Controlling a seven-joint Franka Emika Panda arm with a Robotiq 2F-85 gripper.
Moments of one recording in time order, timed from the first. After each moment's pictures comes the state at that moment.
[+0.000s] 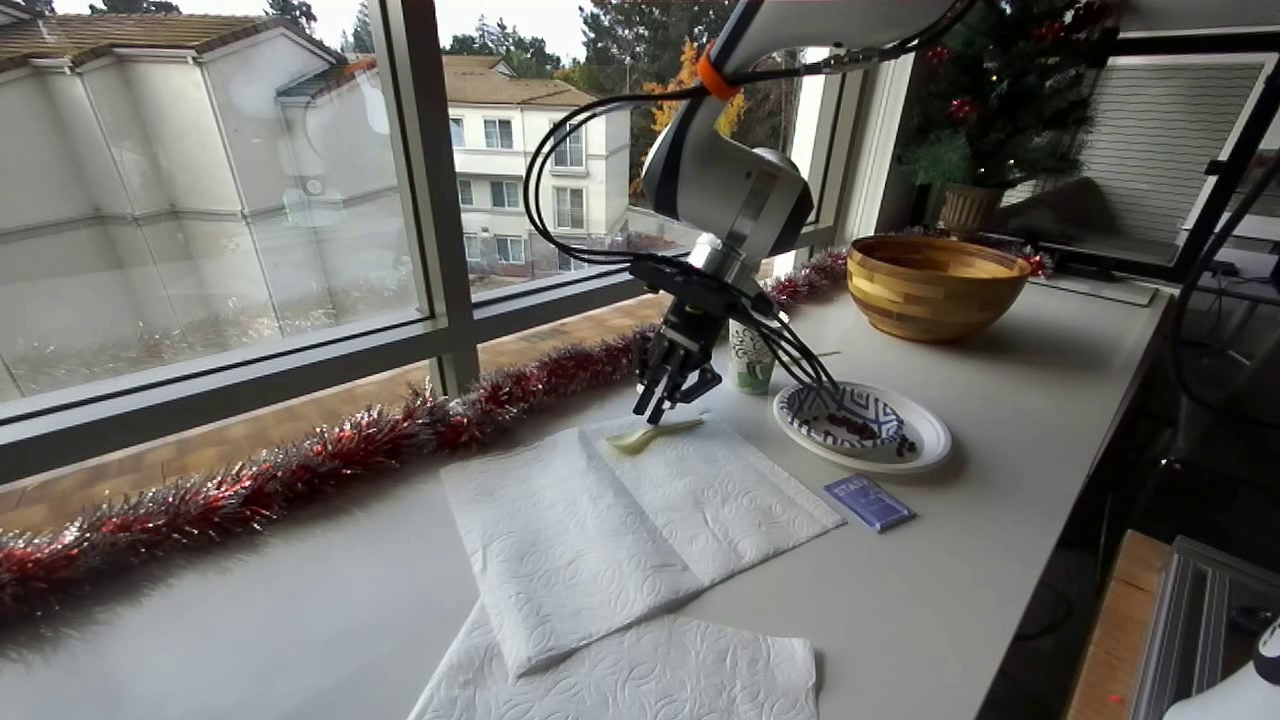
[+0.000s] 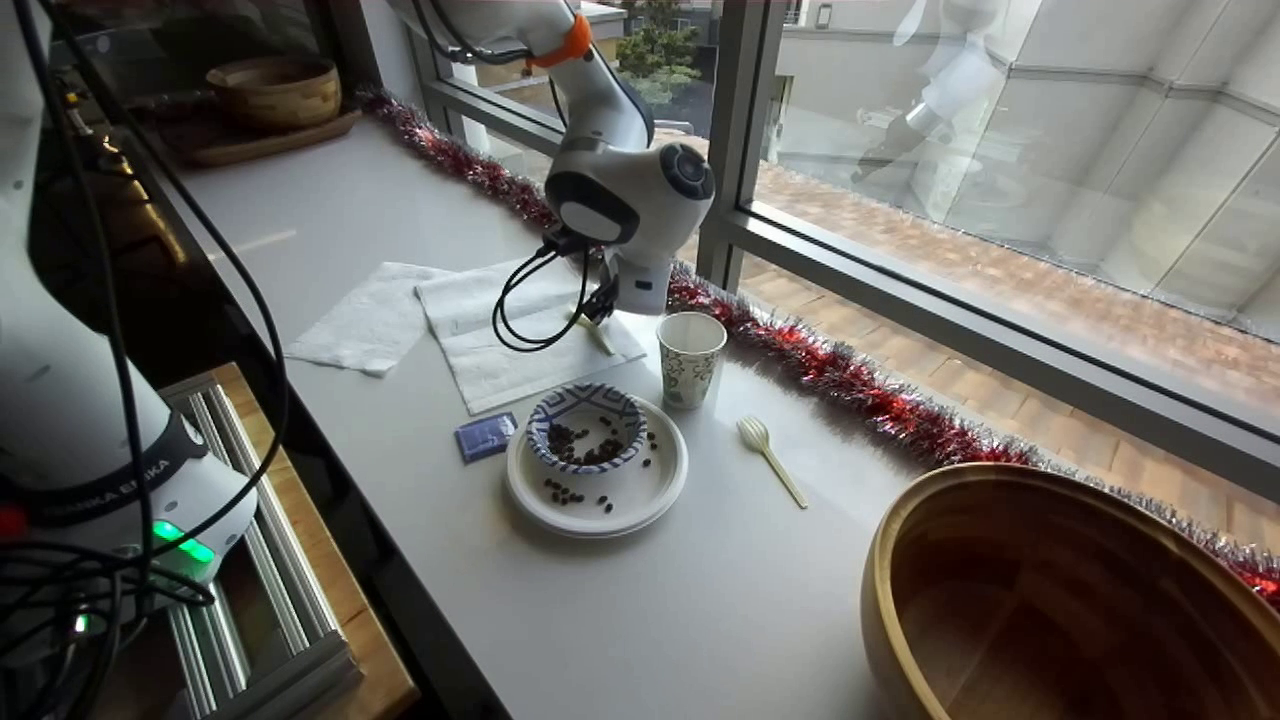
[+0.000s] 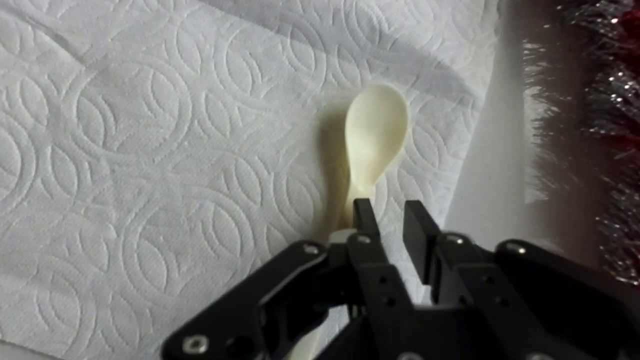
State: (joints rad) arm -0.06 0.57 -0.13 -2.02 0.89 2.34 0.53
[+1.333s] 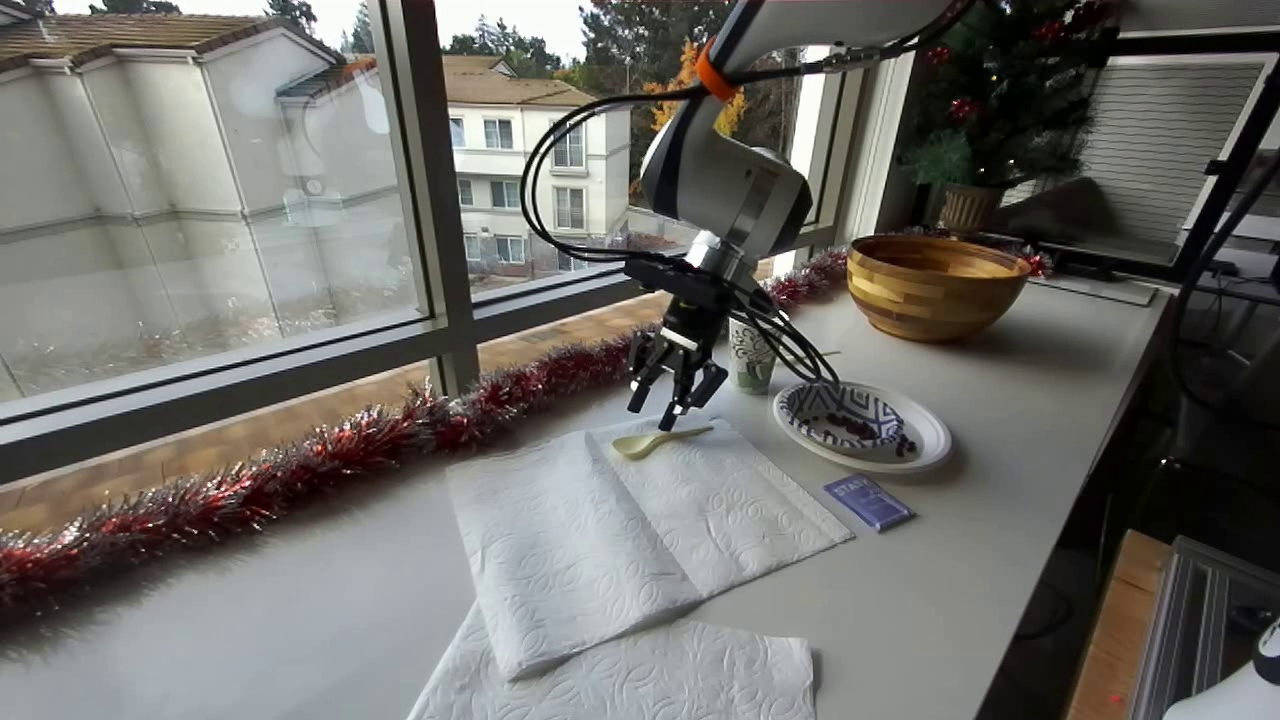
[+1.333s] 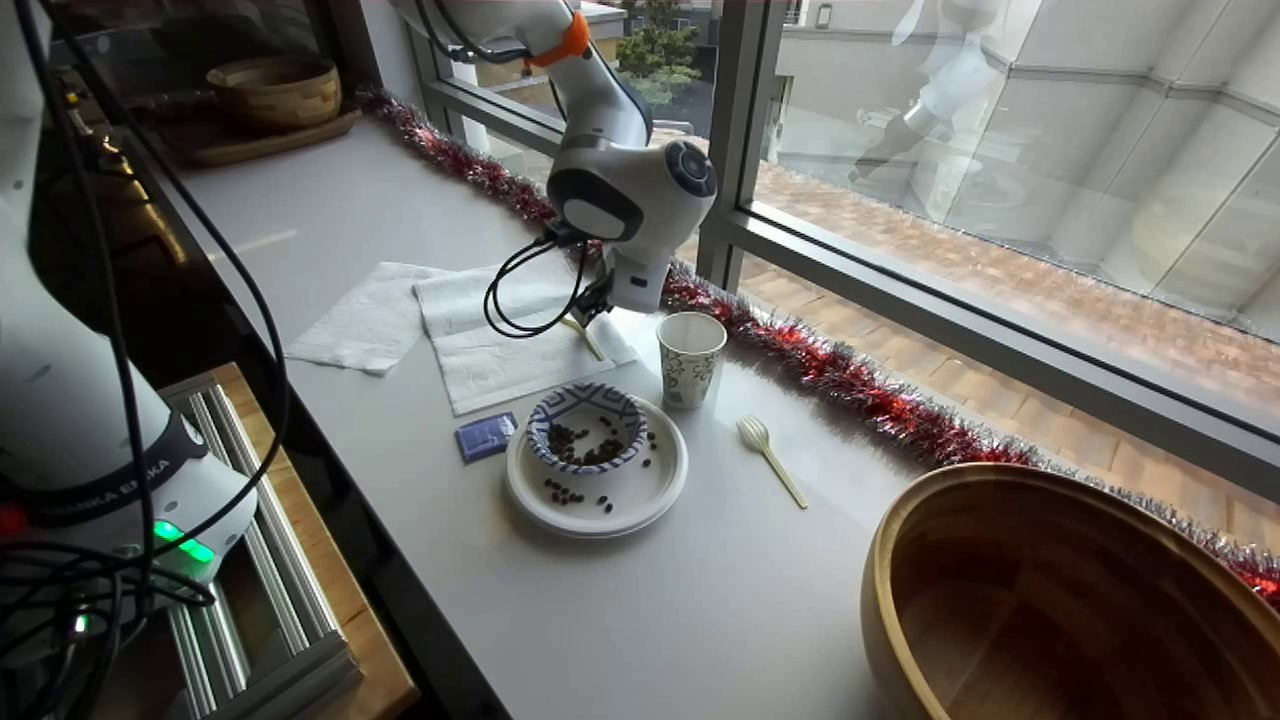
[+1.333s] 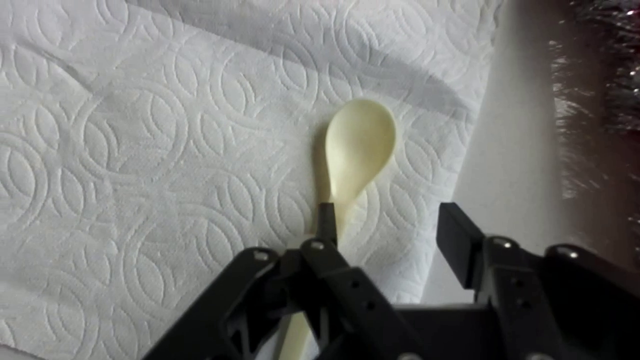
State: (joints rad) arm -0.06 0.57 -0.13 -2.02 0.85 2.29 0.66
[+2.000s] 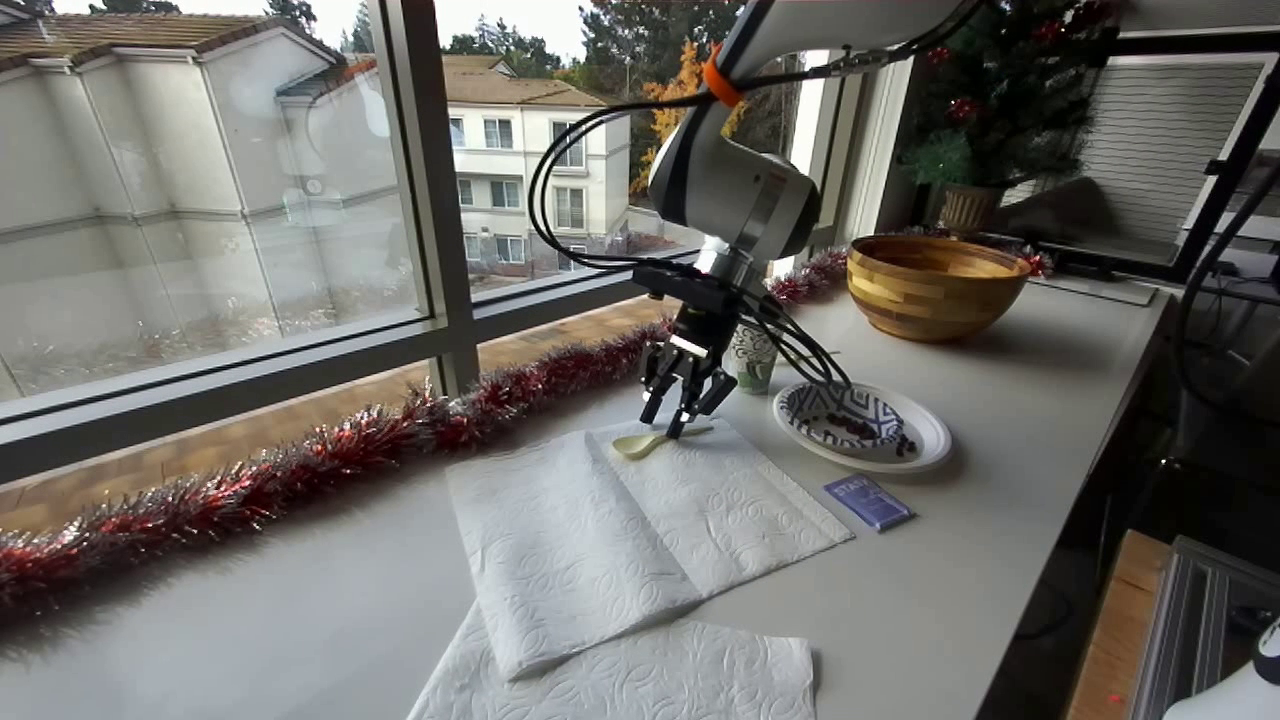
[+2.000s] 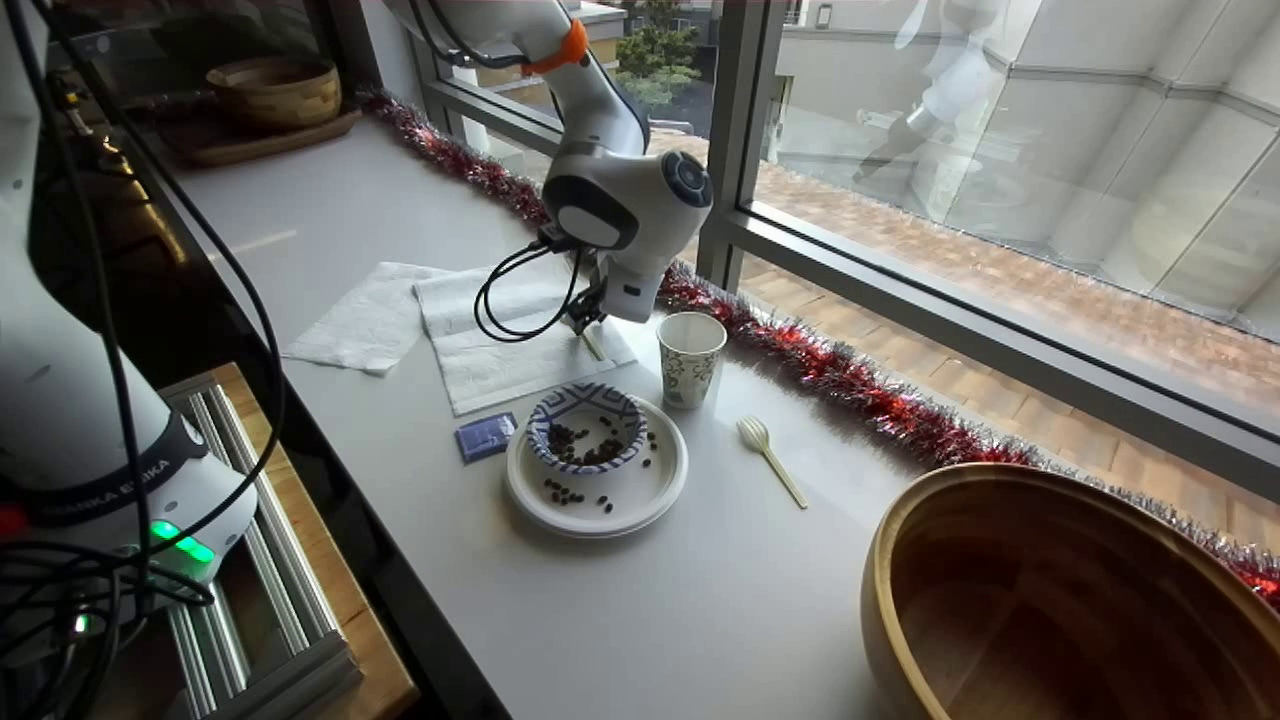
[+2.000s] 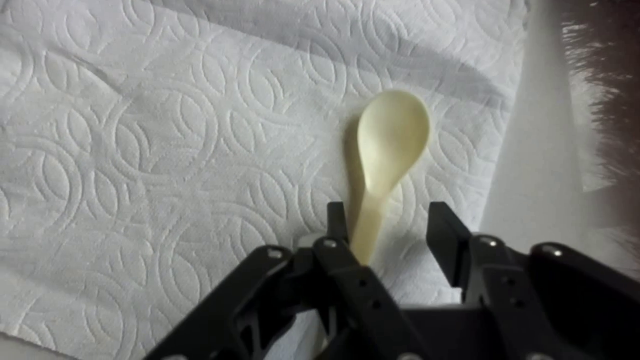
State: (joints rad) arm -0.06 0.56 -0.14 -2.05 0.84 2.29 0.68
